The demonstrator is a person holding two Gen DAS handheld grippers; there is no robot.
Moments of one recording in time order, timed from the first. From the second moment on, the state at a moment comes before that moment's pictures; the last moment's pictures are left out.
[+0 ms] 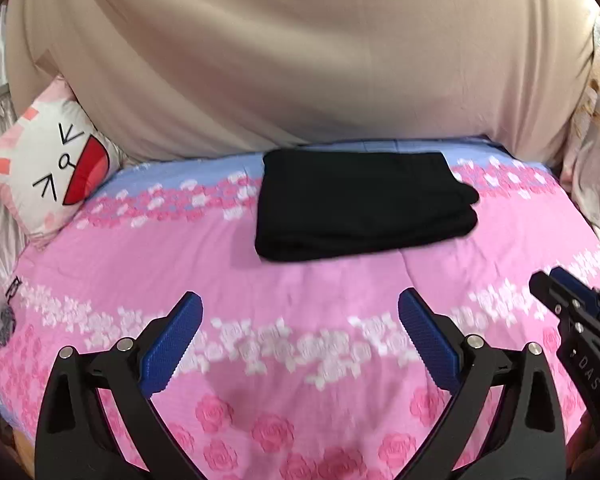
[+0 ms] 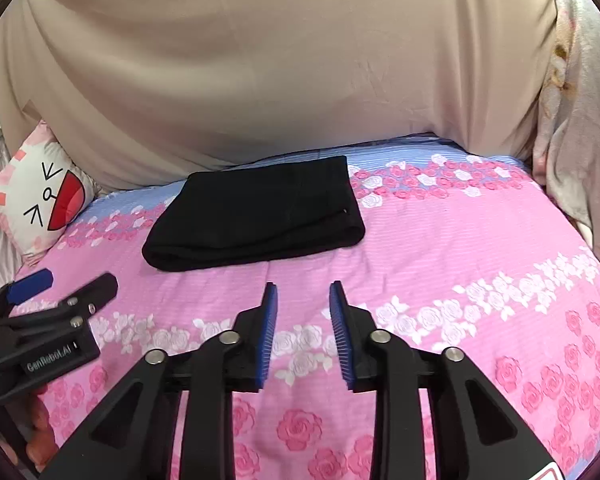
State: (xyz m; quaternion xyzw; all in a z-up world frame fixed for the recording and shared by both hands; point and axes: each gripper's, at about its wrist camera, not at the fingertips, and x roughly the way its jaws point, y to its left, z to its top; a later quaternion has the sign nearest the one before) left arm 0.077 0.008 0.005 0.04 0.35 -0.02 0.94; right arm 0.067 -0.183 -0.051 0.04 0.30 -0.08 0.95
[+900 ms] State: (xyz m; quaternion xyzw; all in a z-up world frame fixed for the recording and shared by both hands) left arm 0.088 0.034 -0.027 0.03 0.38 -0.01 0.92; right arm 0.088 -0.157 -0.068 0.00 0.33 -0.10 0.94
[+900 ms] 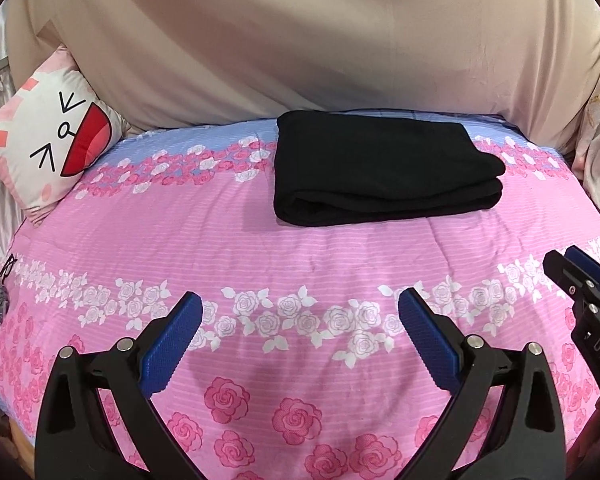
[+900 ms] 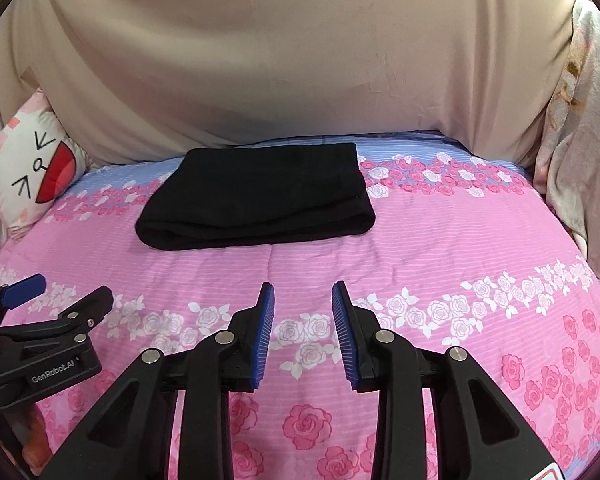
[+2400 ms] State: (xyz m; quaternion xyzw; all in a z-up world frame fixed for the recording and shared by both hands) left arm 0.081 0.017 -0.017 0.05 0.36 -0.02 0.93; right arm 0.081 -0.163 -0.060 0.02 0.31 -0.12 0.95
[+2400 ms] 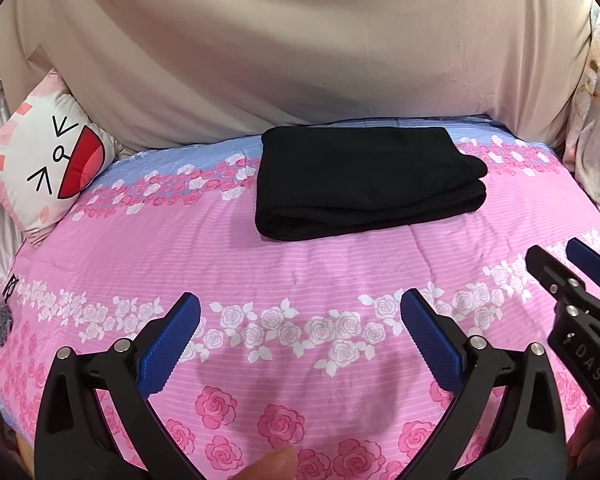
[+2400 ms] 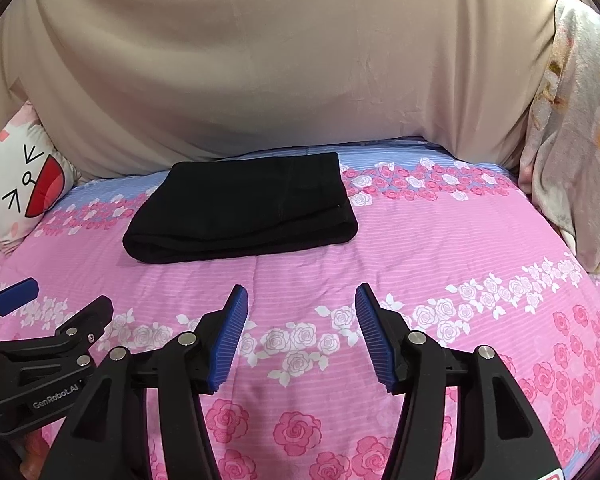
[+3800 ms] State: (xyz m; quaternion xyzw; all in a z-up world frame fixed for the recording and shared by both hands) left arm 0.071 0.019 -0.024 0.05 0.37 -0.03 0.93; right arm 0.073 -0.163 -0.068 0.01 0.32 -0.12 0.94
